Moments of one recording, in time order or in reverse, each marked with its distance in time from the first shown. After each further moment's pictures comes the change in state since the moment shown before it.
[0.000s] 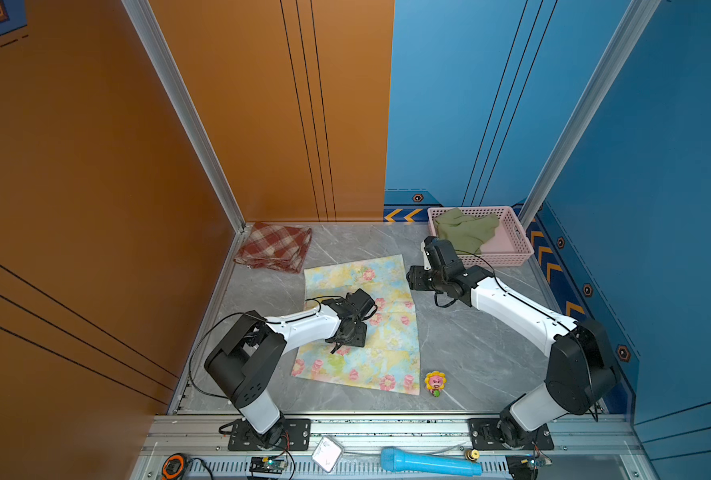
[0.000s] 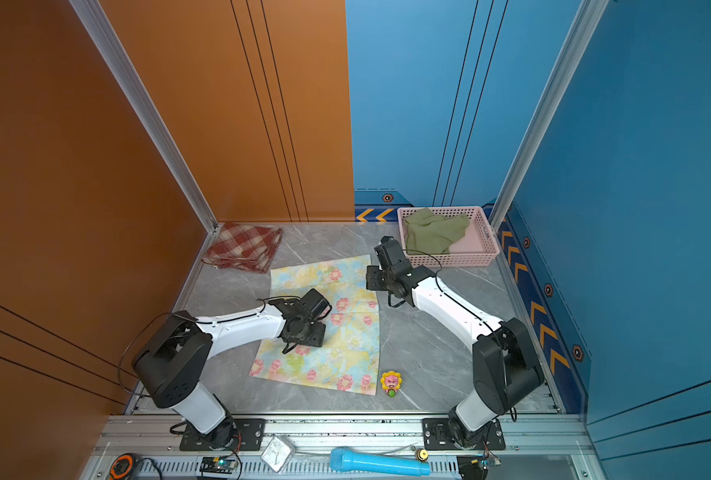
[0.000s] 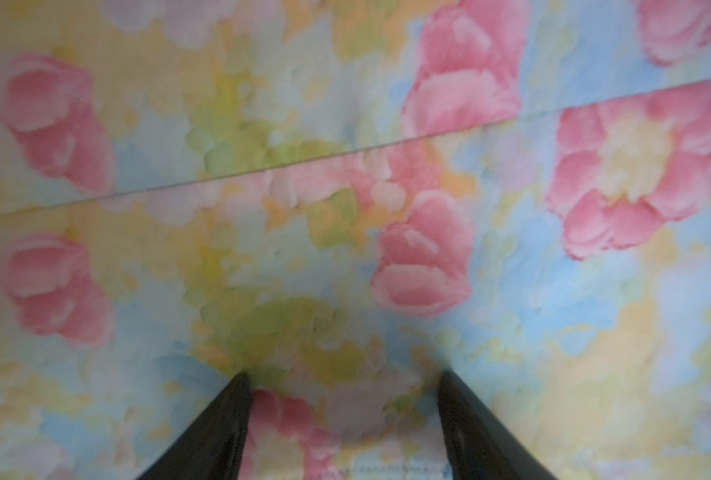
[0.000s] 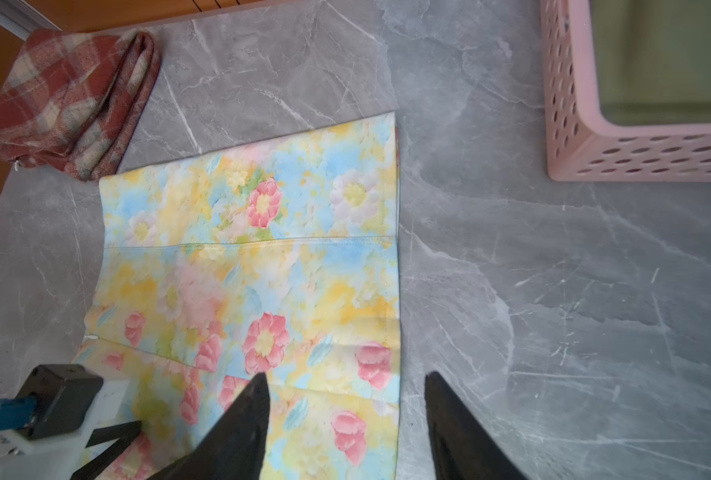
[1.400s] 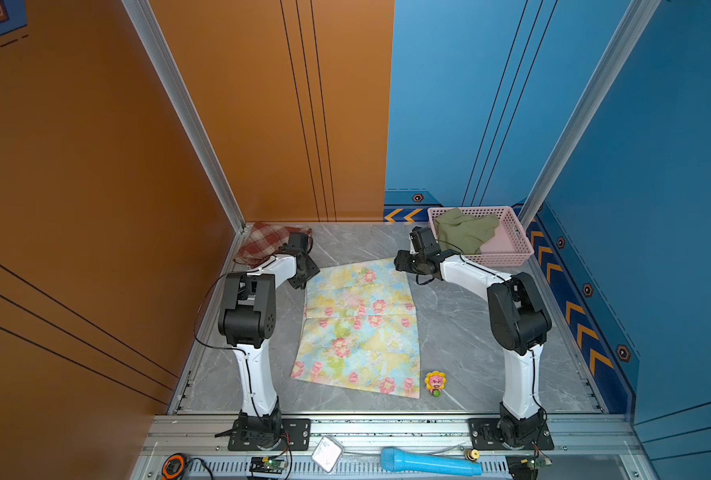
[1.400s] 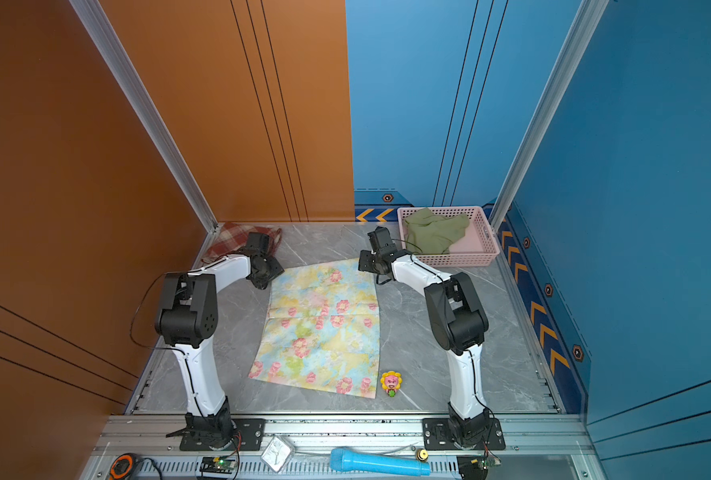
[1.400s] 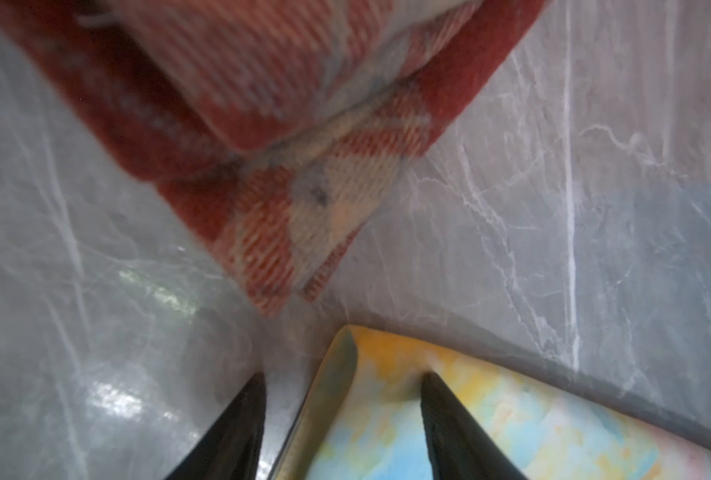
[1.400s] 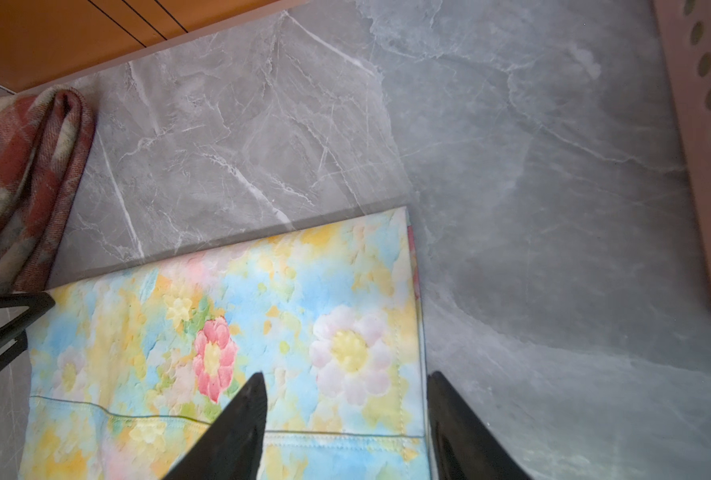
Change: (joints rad) left arm 0.644 0.406 0.486 0.193 0.101 -0.185; right arm -0.093 0.471 0.307 0.168 -0.085 0.042
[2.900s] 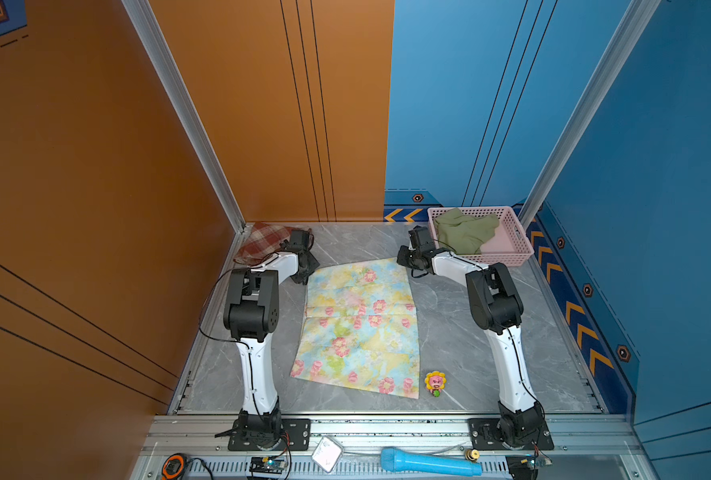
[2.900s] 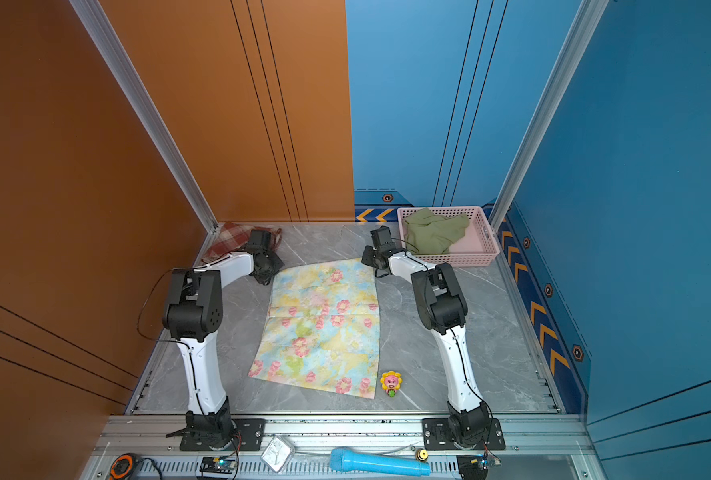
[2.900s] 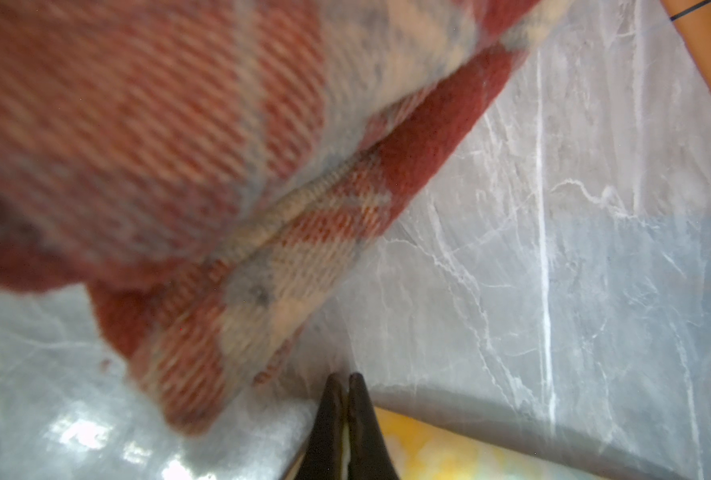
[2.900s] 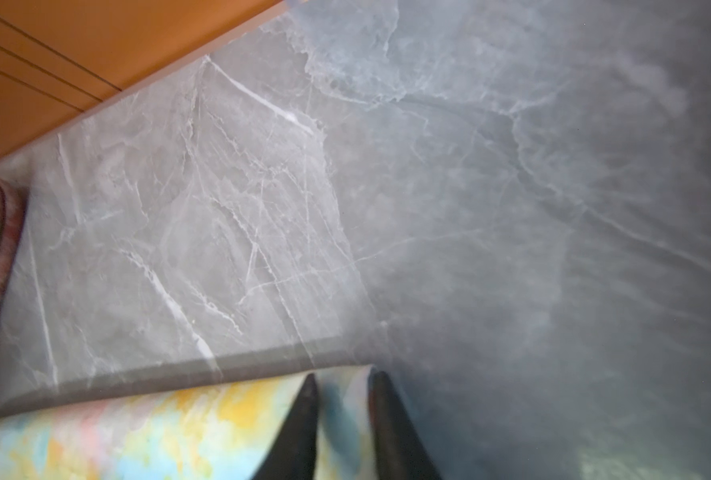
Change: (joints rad) left arm 0.003 0.070 0.067 0.042 -0.002 -0.014; right arm -0.061 0.299 0.228 0.106 -0.029 0.091
